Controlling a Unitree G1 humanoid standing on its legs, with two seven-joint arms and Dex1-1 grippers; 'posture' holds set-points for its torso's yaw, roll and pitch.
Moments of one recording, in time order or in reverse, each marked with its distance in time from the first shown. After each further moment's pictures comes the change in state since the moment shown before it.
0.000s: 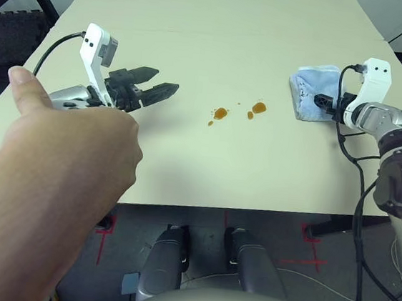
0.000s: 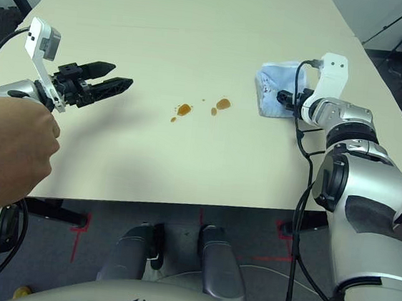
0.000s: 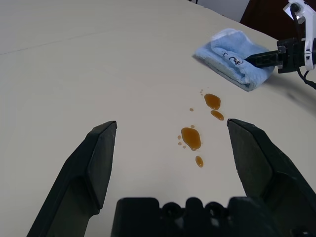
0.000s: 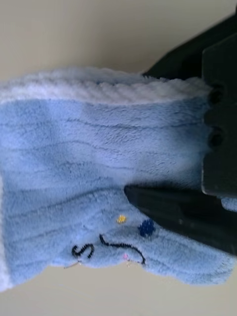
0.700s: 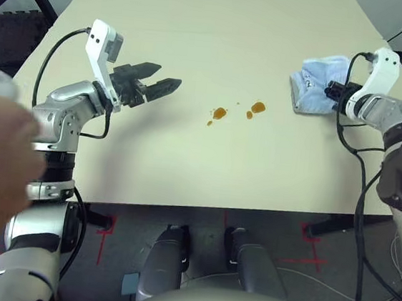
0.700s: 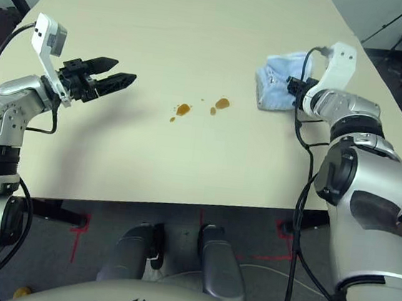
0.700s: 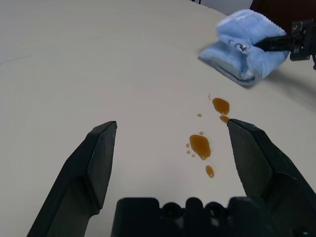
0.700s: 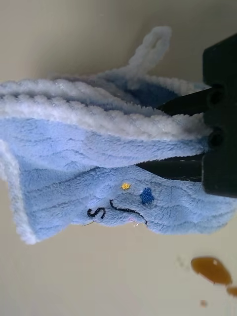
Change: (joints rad) left arm -0.069 -0.034 -0.058 0.136 0.047 -0.097 0.005; right arm -0.082 -0.013 -0.130 0.000 0.104 0.074 0.017
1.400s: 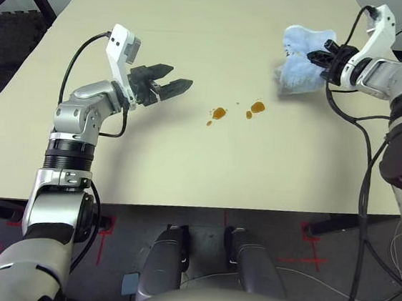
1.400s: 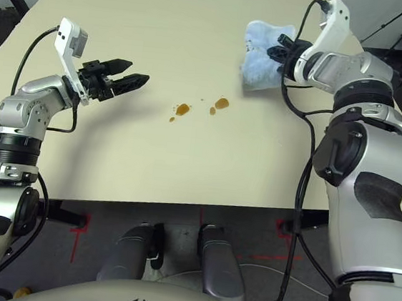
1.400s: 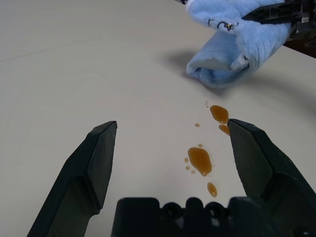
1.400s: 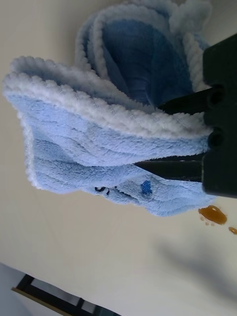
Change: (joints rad) left arm -0.102 -0.053 -0.050 0.192 0.048 -0.124 -0.046; right arm -0.137 0.086 0.023 -0.090 0.068 0.262 0.093
